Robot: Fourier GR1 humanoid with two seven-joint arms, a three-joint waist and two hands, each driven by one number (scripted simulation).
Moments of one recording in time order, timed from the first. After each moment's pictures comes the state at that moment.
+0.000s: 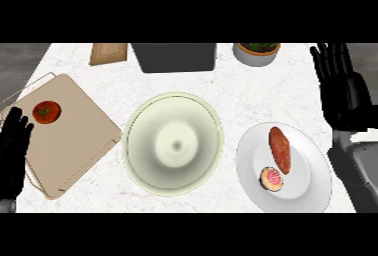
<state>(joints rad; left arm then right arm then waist) 0.07 0.53 -0.07 -1.64 0.28 0.45 0.09 -0.41 -0.41 0.11 -1.47 -0.37 -0.24 -0.15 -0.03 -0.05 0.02</state>
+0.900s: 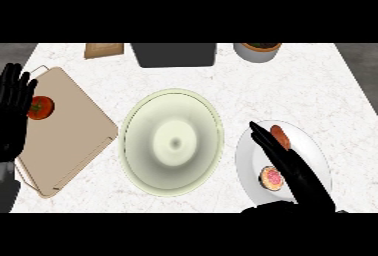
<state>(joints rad) -0.16 0.52 0.01 -1.54 0.37 0.25 -0.06 -0.07 -0.50 0.53 -1.75 0.12 -0.23 -0.39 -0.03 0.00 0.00</state>
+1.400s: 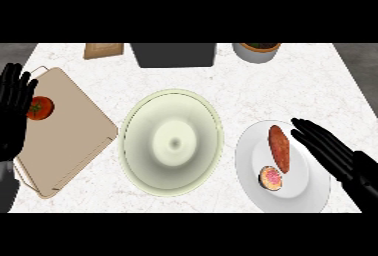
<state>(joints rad) -0.16 0.52 0.02 -1.53 0.37 0.22 -0.07 0.02 -0.86 0.37 -2.07 0.24 -0.11 -0.02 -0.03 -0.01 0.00</state>
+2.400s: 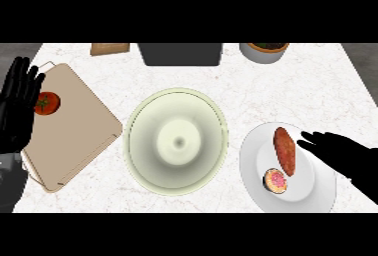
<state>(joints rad) -0.22 0.46 0.05 -1.49 0.32 0.17 -0.06 -0.03 -1.03 0.30 -2.11 0.27 0.40 0.28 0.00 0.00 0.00</state>
